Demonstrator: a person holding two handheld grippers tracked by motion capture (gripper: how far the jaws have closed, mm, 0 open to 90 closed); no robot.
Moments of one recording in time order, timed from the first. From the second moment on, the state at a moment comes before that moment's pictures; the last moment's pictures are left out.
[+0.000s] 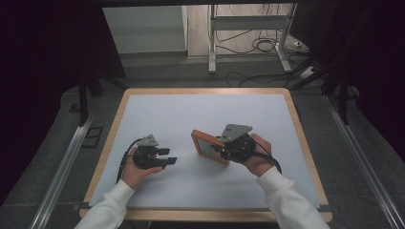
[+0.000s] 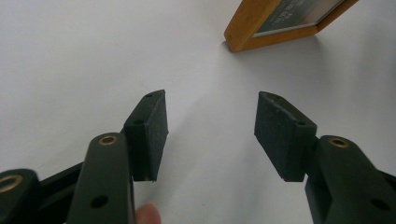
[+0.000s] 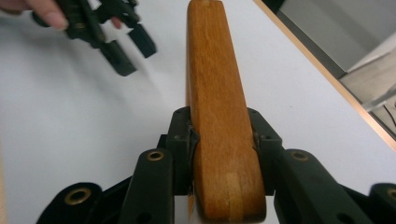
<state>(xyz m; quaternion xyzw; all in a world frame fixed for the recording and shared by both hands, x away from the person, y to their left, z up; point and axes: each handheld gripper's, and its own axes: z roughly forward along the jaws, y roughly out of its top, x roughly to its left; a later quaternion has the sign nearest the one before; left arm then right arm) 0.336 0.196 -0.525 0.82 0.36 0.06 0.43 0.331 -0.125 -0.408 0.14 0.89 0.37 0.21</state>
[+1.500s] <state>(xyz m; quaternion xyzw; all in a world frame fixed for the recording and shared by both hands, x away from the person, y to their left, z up) 0.335 0.195 -0.524 0.82 0.36 0.07 0.44 0.397 -0.151 -0.421 0.32 0.82 0.41 0.24</state>
